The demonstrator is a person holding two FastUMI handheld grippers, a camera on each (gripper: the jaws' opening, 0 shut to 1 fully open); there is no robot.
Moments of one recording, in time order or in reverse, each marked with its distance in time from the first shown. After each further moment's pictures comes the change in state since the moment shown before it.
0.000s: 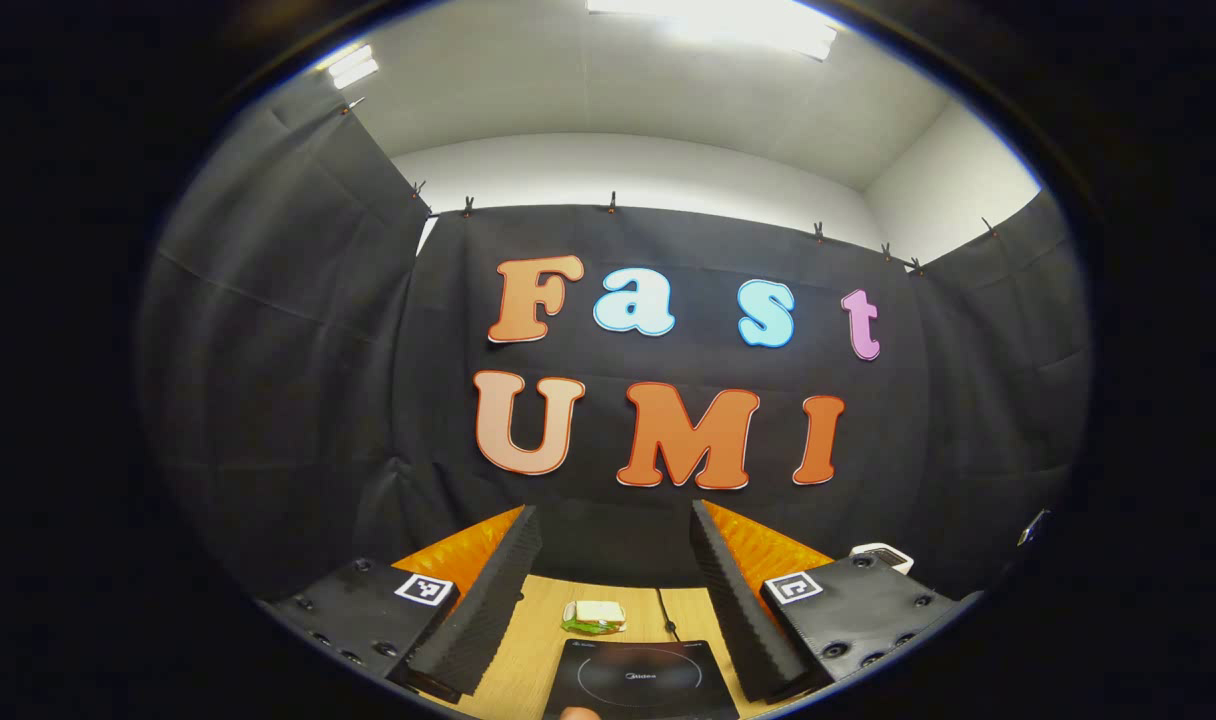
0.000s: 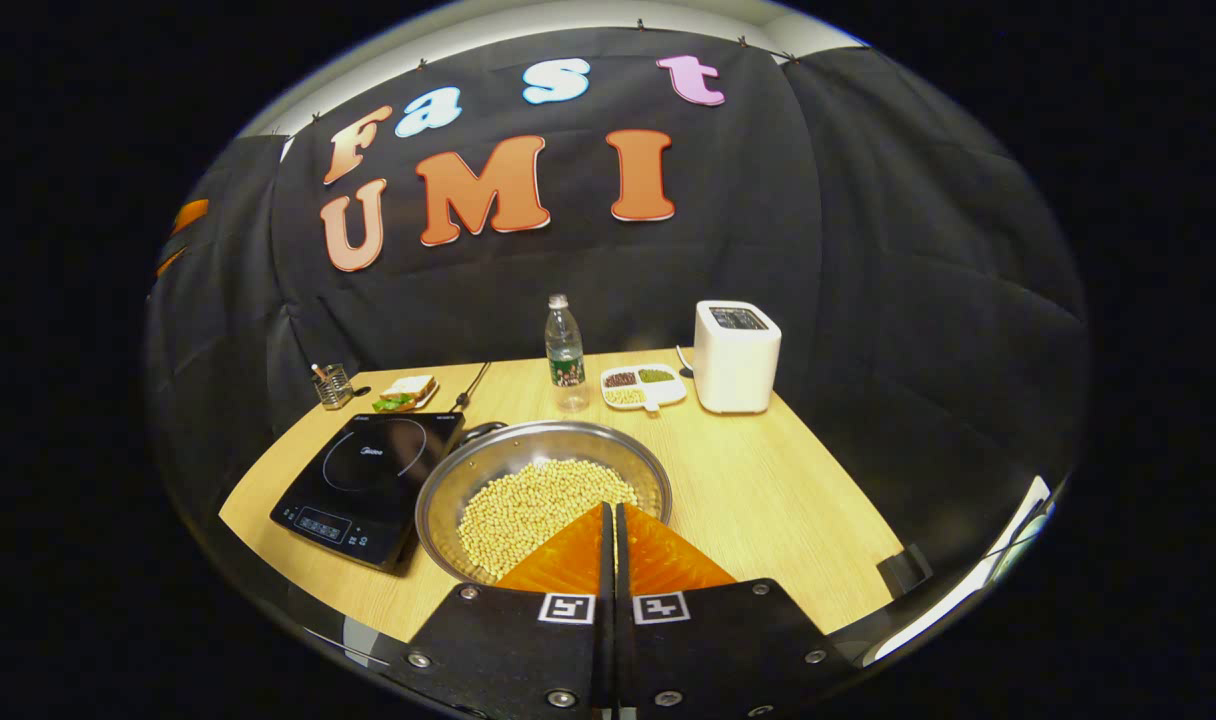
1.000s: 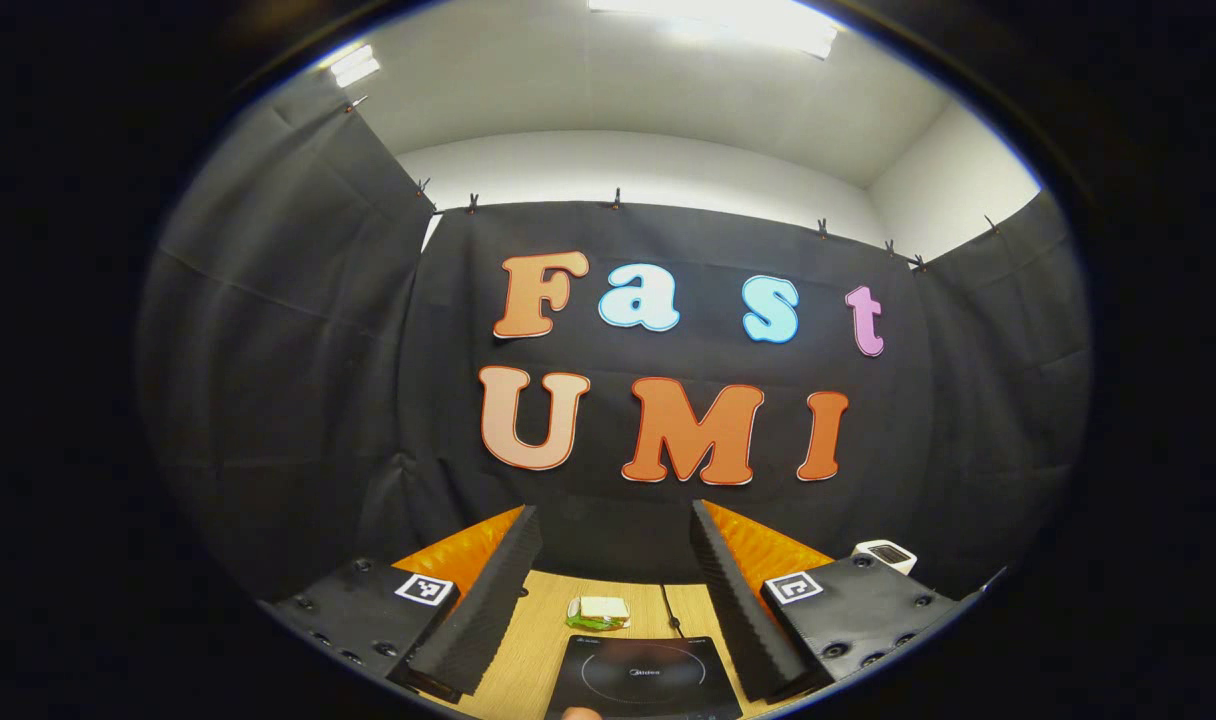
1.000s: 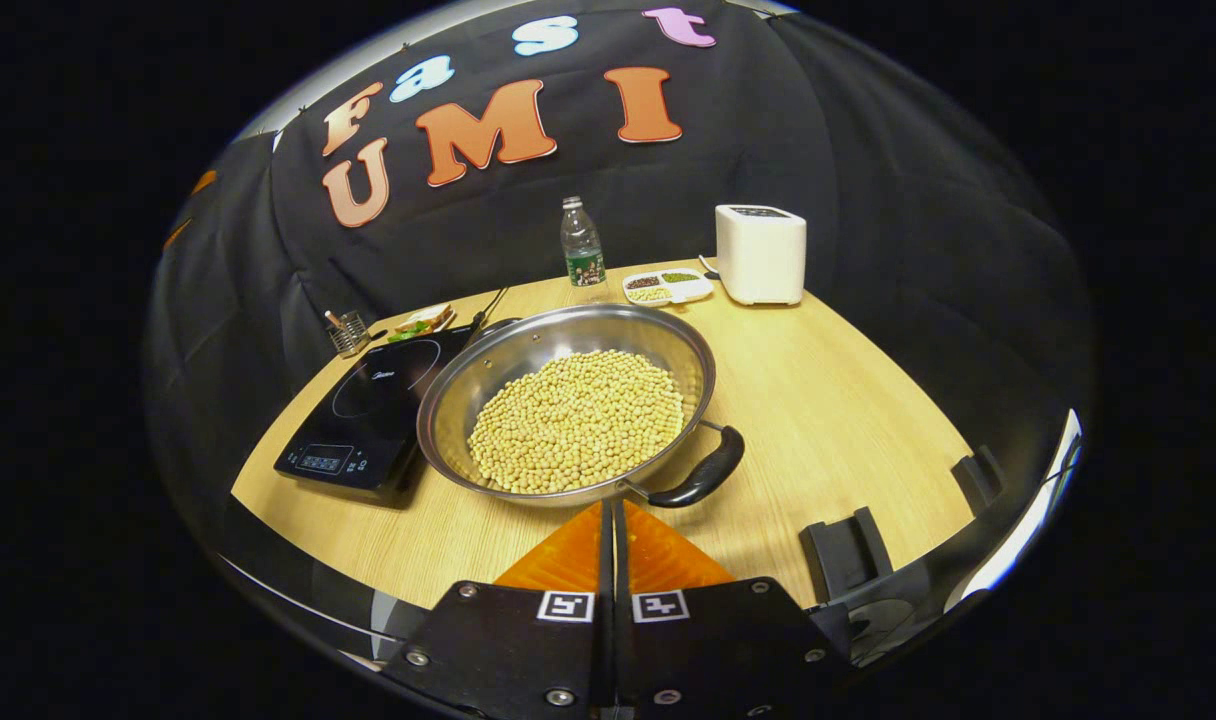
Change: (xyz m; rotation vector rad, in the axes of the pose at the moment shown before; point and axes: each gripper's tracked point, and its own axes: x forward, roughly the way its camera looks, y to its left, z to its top) left arm -0.007 0.000 -0.003 -0.001 0.008 0.004; right arm 0.005 0.030 -0.095 0.042 0.168 0.088
